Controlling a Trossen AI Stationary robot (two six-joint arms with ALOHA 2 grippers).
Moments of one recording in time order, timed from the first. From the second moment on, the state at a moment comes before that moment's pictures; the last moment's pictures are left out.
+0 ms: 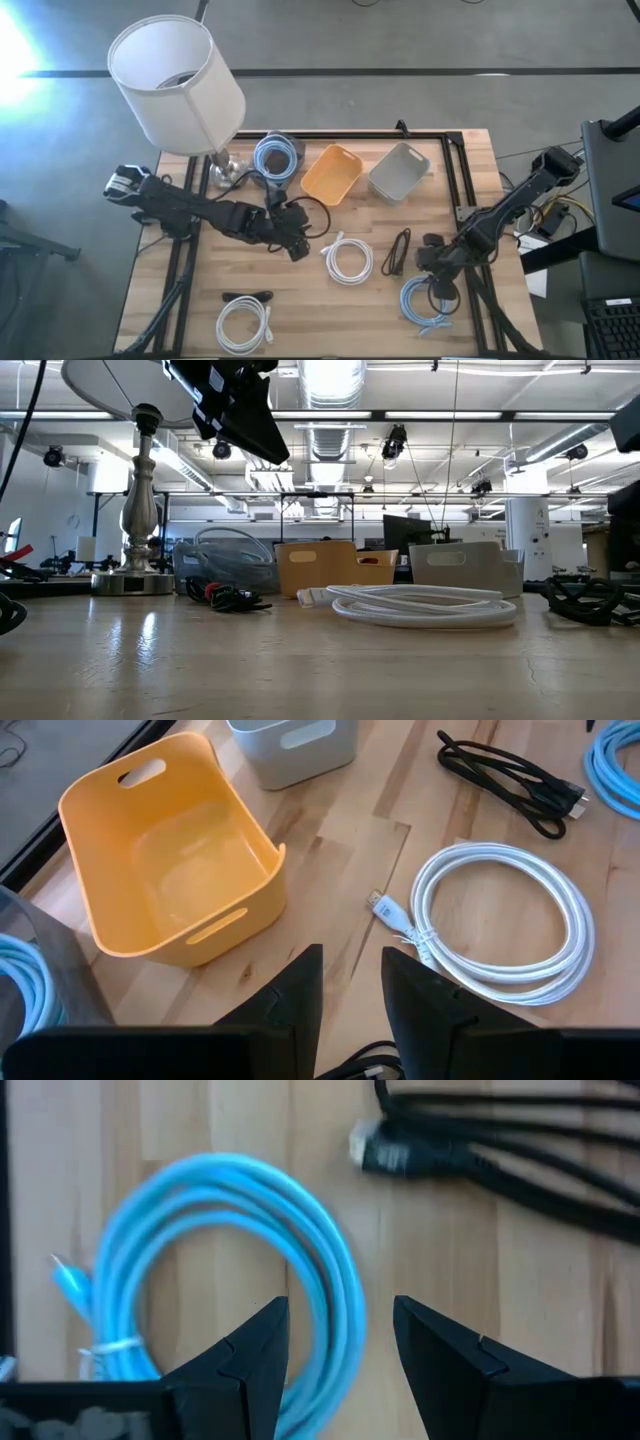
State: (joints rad) left arm -0.26 1.47 1.11 -0.46 -0.53 -0.44; right arm 0.71 1.07 0.50 -0.57 0.03 0.81
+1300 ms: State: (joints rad) left arm -0.26 1.47 1.11 -0.46 -0.53 -0.45; right arm 0.75 1.07 0.28 -0.25 0.05 0.61
